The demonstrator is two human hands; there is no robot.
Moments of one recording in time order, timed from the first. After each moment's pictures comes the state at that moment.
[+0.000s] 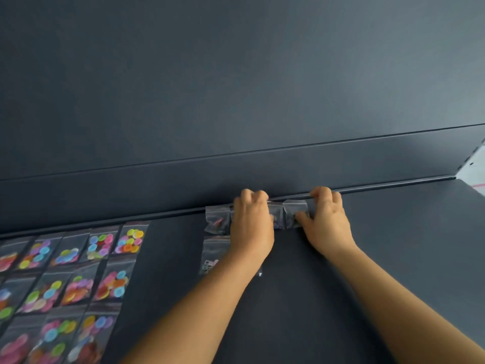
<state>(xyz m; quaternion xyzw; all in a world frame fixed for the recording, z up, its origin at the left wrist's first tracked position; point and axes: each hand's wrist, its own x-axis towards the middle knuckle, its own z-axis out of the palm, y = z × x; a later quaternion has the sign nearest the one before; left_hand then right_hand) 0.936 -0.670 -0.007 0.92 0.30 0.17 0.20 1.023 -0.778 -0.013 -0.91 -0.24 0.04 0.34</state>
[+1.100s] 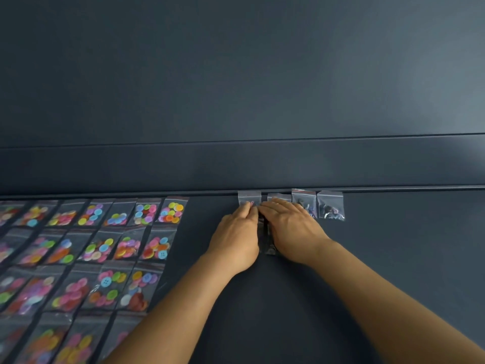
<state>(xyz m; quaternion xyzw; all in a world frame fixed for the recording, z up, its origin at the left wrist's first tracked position) 0.838 -0.640 0.001 0.94 0.29 -0.04 0.17 0.952 -0.722 -0.011 -0.80 -0.59 0.07 0.07</state>
